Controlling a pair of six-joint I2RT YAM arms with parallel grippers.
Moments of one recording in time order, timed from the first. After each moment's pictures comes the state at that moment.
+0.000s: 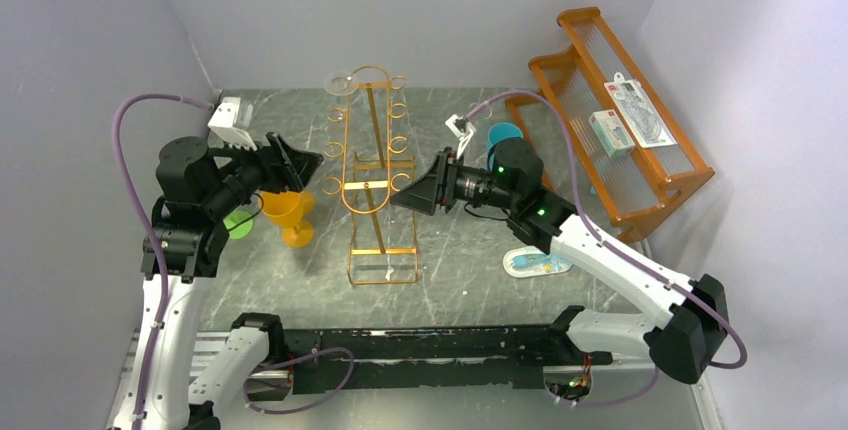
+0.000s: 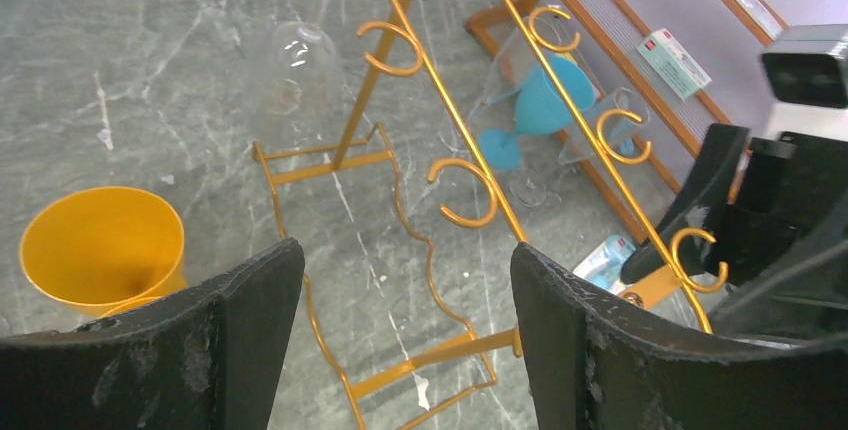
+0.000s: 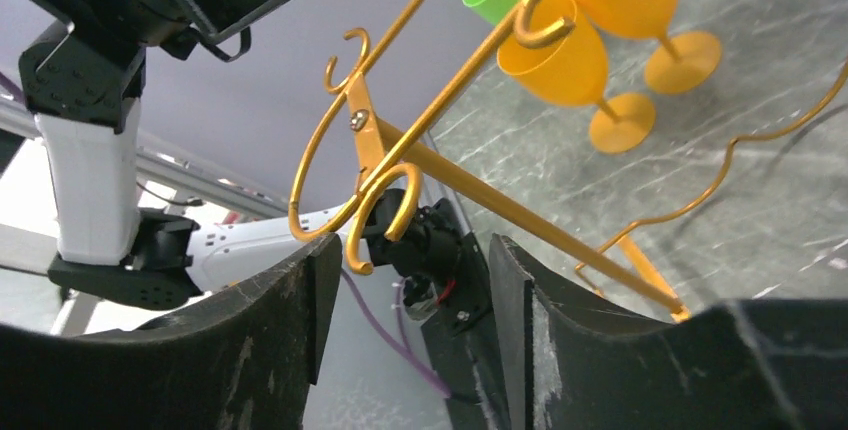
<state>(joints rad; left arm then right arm) -0.10 0.79 1.12 -0.52 0.41 -0.33 0.74 1.15 0.95 0.15 -0.56 0.73</state>
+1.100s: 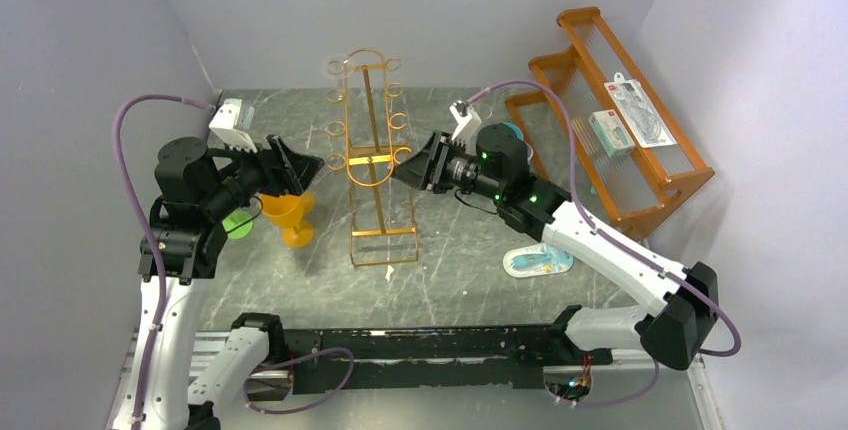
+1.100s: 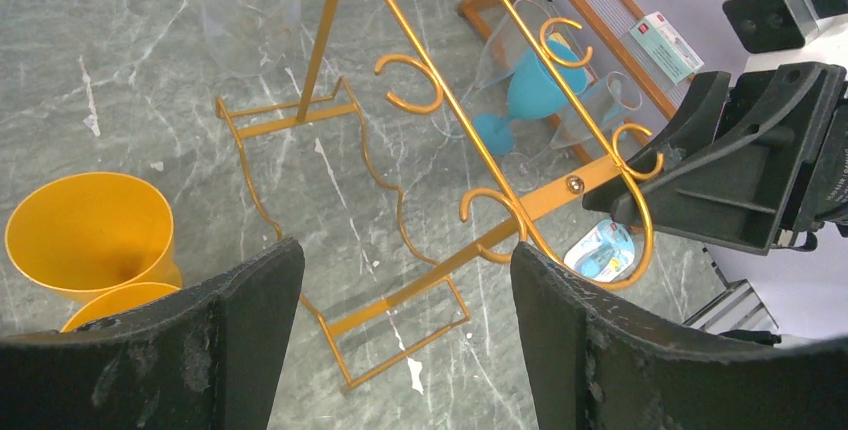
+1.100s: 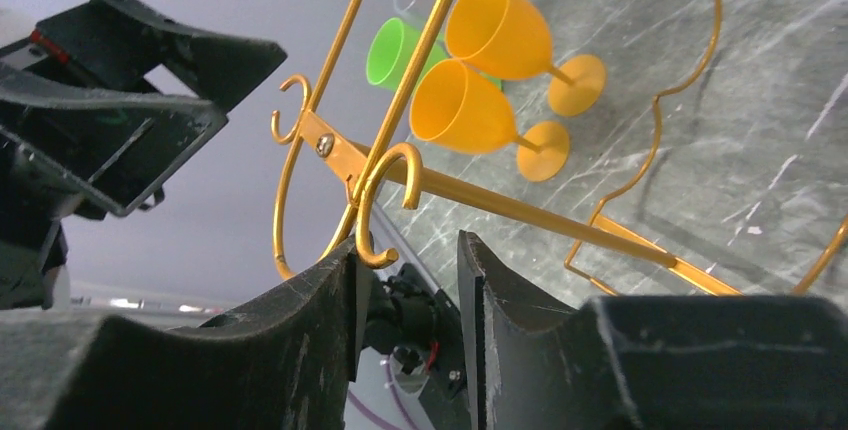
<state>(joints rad) -0.10 0.79 1.14 -0.57 0.44 -0.32 0.78 1.24 1.09 -0.03 -0.26 0.83</state>
